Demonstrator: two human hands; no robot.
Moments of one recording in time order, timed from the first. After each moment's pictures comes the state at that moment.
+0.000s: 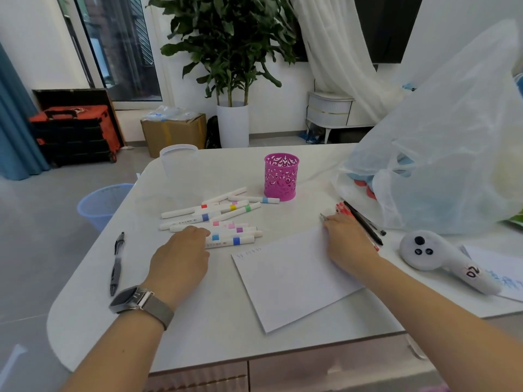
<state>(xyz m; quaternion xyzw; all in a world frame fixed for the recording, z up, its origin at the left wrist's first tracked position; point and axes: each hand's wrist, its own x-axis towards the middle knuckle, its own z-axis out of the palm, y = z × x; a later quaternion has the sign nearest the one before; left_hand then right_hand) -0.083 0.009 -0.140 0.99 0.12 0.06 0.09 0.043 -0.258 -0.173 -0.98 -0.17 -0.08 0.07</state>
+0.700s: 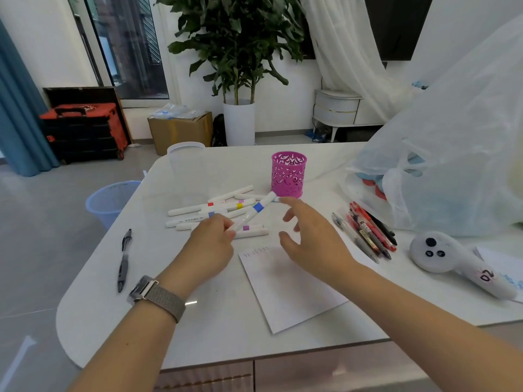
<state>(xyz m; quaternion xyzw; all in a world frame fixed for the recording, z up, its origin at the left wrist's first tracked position) -0.071 -0.016 -0.120 0.94 0.13 0.07 0.31 -0.012 -0.197 -0.142 -0.90 -0.29 -0.15 0.30</state>
